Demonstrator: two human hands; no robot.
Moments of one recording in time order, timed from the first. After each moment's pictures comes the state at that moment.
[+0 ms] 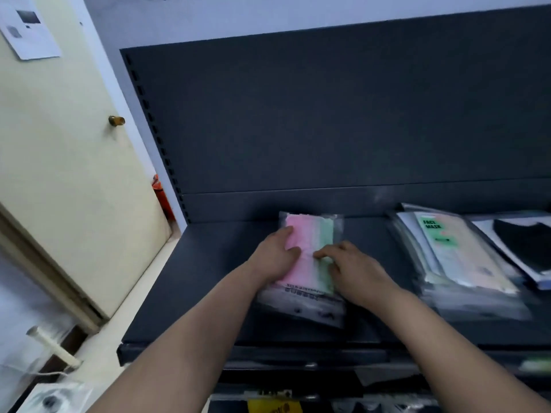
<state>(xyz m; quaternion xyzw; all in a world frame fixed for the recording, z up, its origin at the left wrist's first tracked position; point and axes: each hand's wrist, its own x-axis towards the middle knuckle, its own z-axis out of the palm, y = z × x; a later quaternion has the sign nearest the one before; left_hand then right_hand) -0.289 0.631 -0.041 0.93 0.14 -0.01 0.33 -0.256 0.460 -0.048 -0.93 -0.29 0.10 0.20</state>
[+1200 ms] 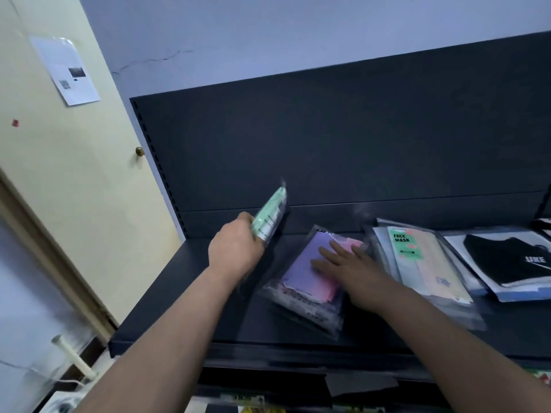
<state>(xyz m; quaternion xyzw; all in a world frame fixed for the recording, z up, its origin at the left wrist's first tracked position) -0.312 0.584 0.016 0.94 0.26 0.21 0.12 -0.216 0.378 -0.048 -0.88 -0.47 0.01 0.02</state>
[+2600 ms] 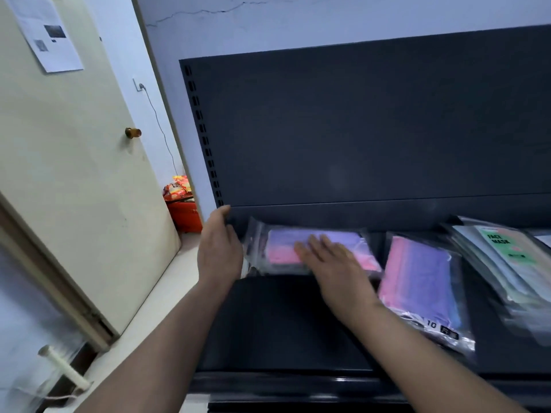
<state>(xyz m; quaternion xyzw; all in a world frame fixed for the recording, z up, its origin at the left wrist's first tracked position) -0.339 0.797 -0.032 0.84 0.22 0.37 0.34 -0.282 0.598 -0.064 -0.90 -0.40 -0.17 0.07</state>
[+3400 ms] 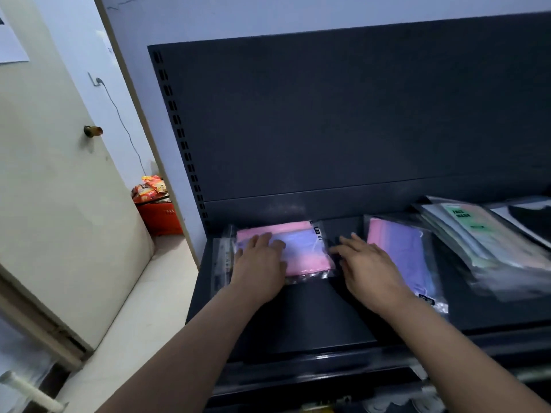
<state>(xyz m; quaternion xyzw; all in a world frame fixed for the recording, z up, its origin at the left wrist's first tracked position) -0.333 0.741 -0.059 1.00 0.06 0.04 0.07 -0.287 0.539 -0.070 -0.95 -0.25 -0.07 0.15</state>
